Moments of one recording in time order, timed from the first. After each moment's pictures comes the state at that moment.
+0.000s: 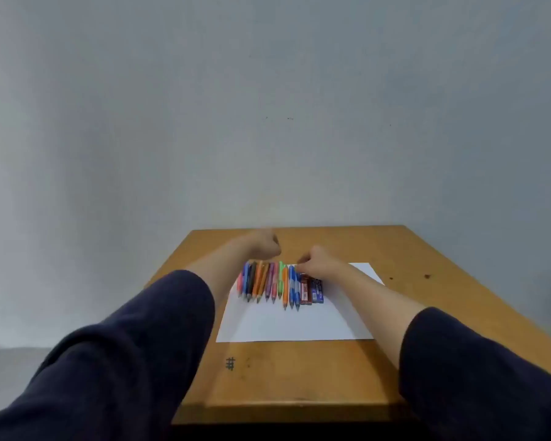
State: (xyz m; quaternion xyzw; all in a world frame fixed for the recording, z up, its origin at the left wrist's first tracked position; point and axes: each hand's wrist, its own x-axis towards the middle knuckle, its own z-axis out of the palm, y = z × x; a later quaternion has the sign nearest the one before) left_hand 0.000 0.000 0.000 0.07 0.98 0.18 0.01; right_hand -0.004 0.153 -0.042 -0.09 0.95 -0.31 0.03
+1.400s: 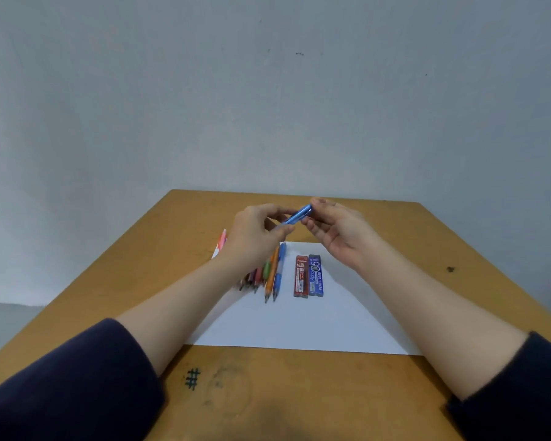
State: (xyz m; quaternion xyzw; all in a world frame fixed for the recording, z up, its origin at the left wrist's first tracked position) left_hand 0.014 0.012 -0.045 0.13 0.85 0.48 -0.18; right_hand -0.016 0.167 -0.031 -0.02 0.50 -0.87 0.05
